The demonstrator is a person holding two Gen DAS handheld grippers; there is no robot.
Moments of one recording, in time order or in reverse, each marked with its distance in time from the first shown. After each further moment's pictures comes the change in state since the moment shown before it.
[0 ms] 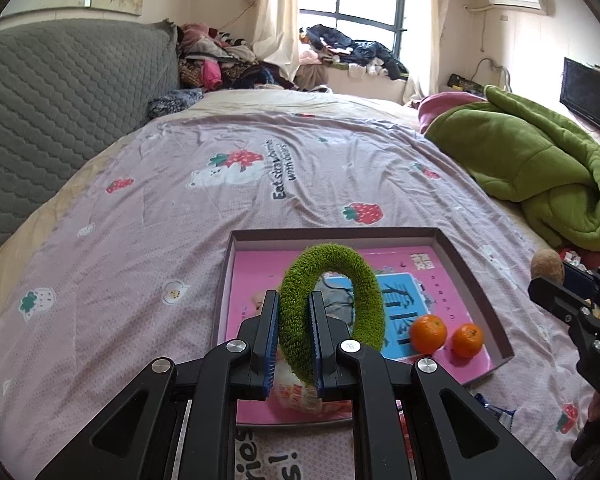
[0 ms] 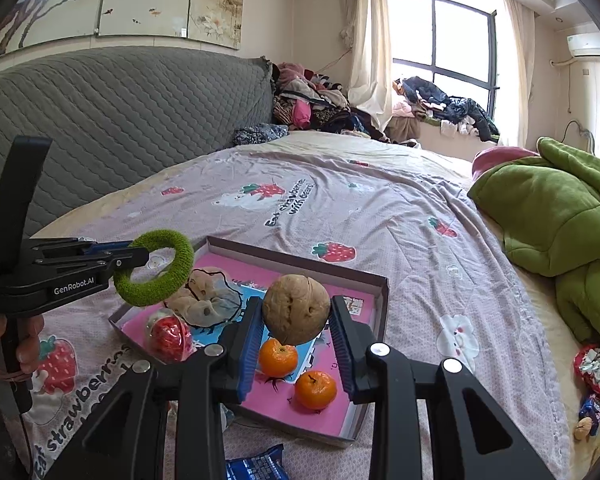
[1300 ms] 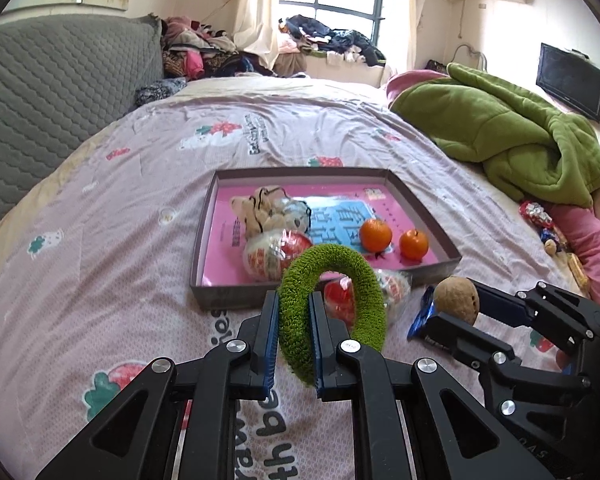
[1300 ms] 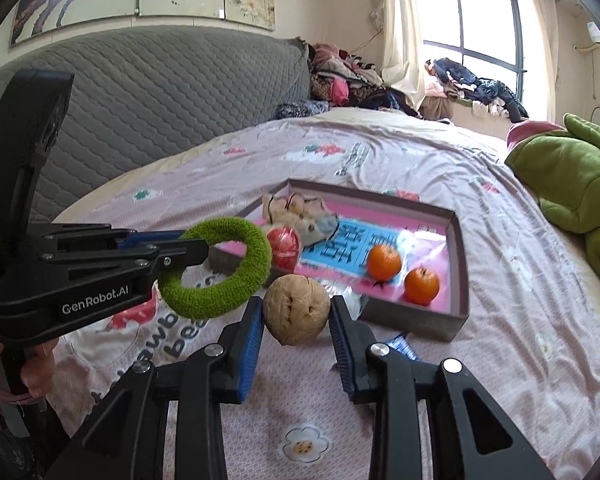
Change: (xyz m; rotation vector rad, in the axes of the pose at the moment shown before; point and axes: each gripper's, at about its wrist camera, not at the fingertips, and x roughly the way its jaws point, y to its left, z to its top) left arm -0.081 -0.016 -0.086 0.039 0.032 -0.069; right arm -0.046 0.085 -0.075 -0.008 0.059 0.118
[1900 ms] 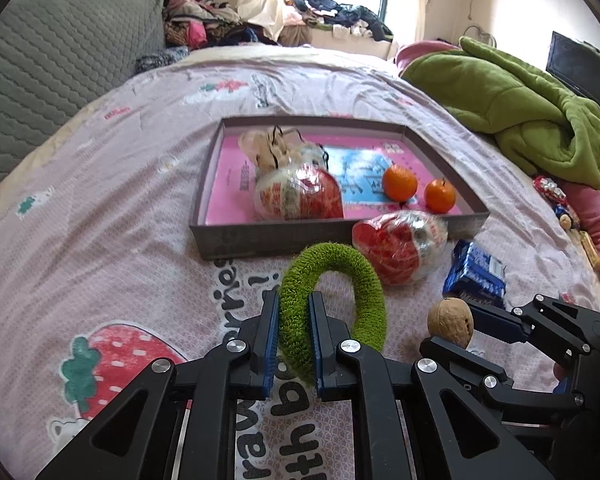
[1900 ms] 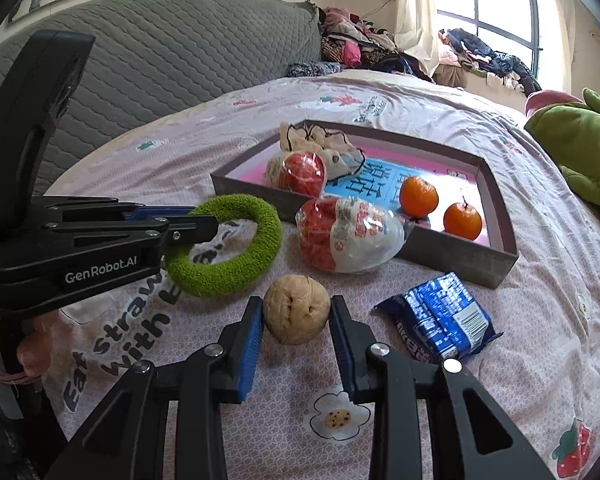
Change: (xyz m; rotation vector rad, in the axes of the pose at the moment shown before) left arm 0.033 0.015 -0.036 -0.016 0.097 0.007; right arm 0.037 0.013 -0.041 -0.006 0.132 0.037
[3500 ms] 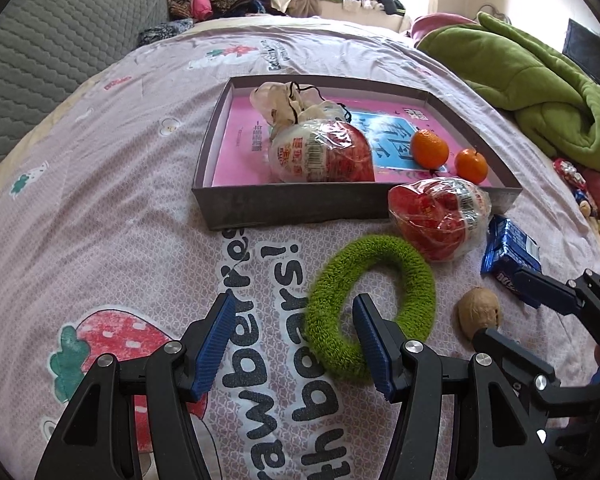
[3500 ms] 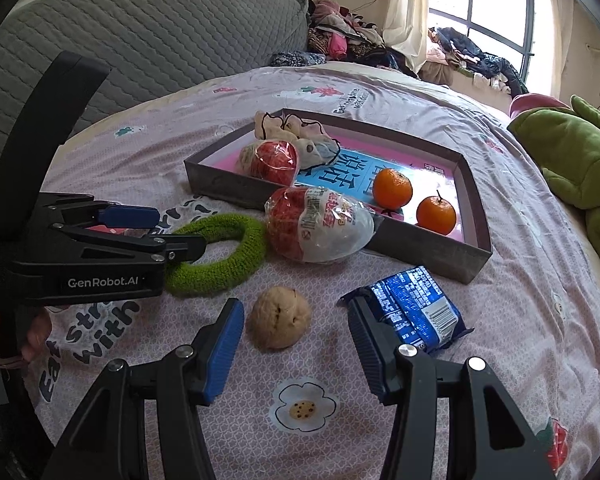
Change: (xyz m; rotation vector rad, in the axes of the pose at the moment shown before) left arm 0.037 0.012 -0.006 -0.011 0.121 0.033; right arm 0.004 -0.005 -0.001 -0.026 0.049 -0.091
